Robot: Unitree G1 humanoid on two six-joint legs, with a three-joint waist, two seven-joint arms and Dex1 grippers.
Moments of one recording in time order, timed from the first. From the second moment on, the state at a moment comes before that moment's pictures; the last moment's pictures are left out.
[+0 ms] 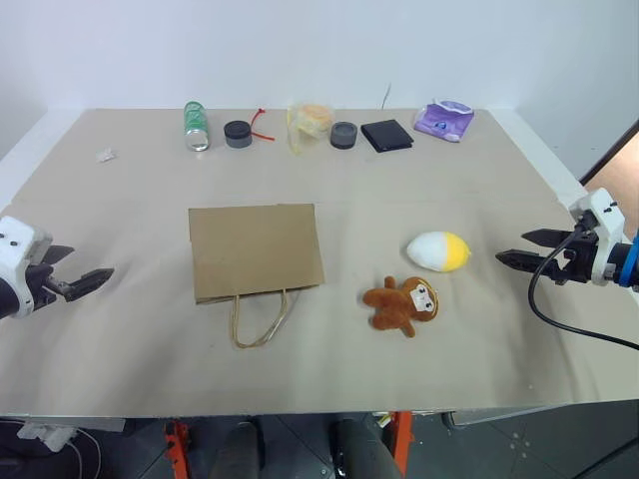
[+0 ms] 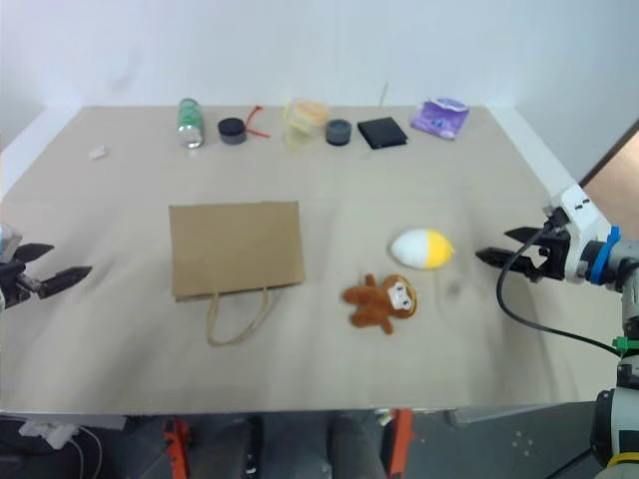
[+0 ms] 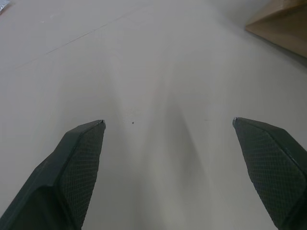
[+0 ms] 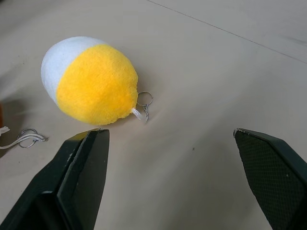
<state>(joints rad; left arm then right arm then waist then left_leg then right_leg) -0.13 1.00 0.41 0.21 -0.39 0.39 -0.88 -0.67 -1.03 -0.12 0.73 0.25 0.34 1.24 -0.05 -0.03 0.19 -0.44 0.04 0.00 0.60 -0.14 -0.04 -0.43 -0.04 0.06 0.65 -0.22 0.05</state>
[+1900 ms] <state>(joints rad) -0.15 0.78 0.15 0.22 0.05 -1.30 -0.89 -0.40 -0.91 -0.13 -0.13 0.65 0.53 1.39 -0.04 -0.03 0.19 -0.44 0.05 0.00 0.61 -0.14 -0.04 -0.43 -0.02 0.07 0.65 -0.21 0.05</state>
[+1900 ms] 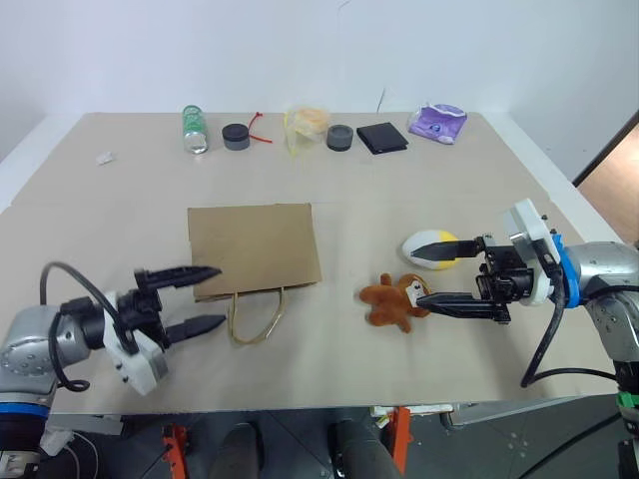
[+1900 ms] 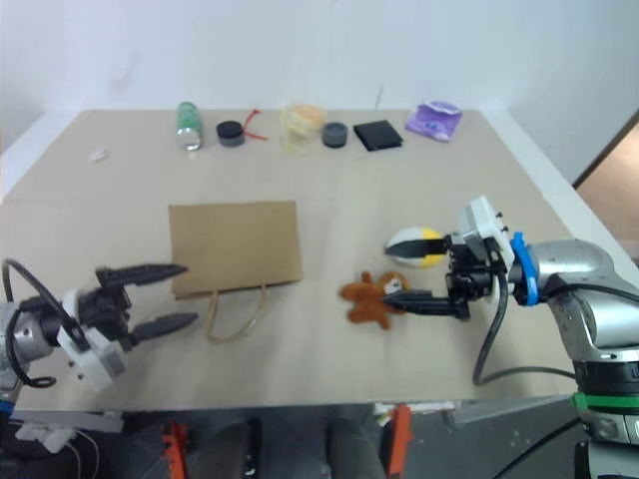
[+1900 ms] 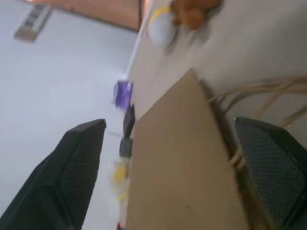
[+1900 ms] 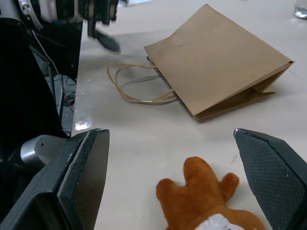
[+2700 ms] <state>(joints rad) -0.20 0.80 0.06 0.30 0.28 -1.34 -0.59 -0.37 -0.91 -0.14 -0.16 0.66 0.54 1.34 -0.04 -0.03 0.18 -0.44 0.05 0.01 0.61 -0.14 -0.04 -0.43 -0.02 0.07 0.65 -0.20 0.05</state>
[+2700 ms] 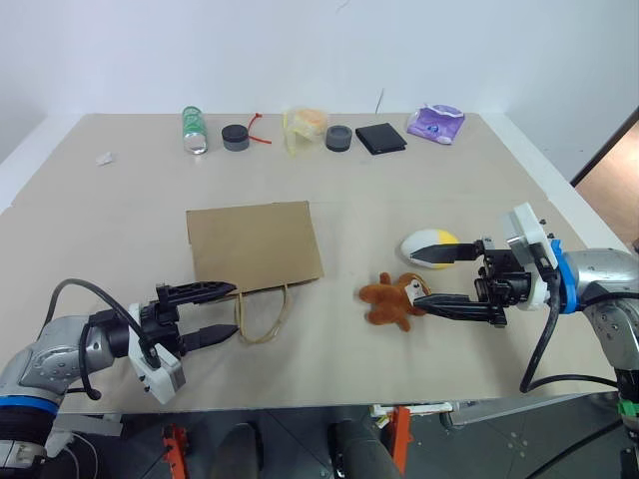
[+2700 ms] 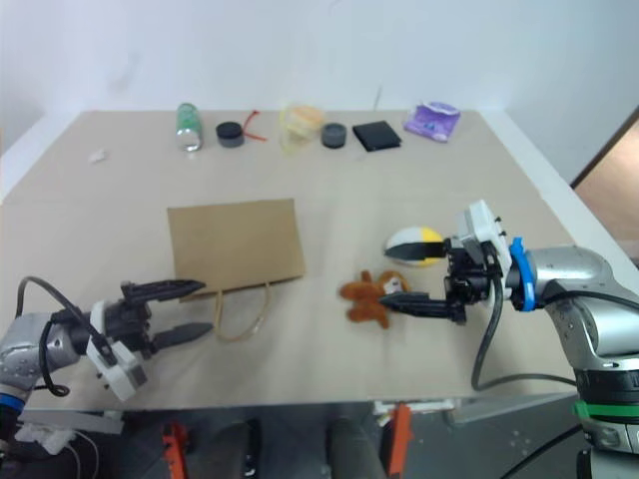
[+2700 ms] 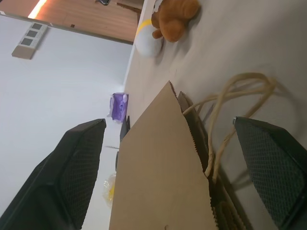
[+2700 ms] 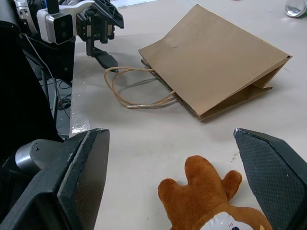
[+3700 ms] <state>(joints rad) -0.33 0.76 -0.11 0.38 0.45 -1.29 -0.42 -0.35 -0.90 -0.17 -0.23 0.73 0.55 1.28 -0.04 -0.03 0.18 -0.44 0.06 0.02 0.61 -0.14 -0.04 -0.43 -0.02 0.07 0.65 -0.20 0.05</state>
